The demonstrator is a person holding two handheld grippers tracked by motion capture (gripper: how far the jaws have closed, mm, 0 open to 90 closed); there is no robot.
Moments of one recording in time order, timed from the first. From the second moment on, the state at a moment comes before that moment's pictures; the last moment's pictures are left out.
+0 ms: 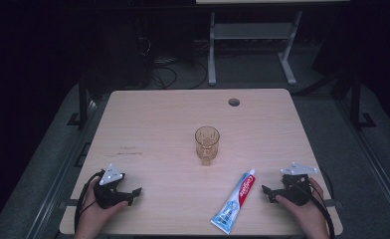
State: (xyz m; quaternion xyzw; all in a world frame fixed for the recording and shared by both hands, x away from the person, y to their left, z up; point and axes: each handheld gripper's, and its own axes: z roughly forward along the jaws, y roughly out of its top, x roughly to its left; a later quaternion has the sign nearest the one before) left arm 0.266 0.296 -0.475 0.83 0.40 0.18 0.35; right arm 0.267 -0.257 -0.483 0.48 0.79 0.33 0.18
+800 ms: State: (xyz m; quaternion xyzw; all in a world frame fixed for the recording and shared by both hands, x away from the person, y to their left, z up) left arm 0.267 0.296 -0.475 0.83 0.40 0.18 0.35; right arm 0.250 -0.263 -0.466 0.46 0.80 0.36 0.16
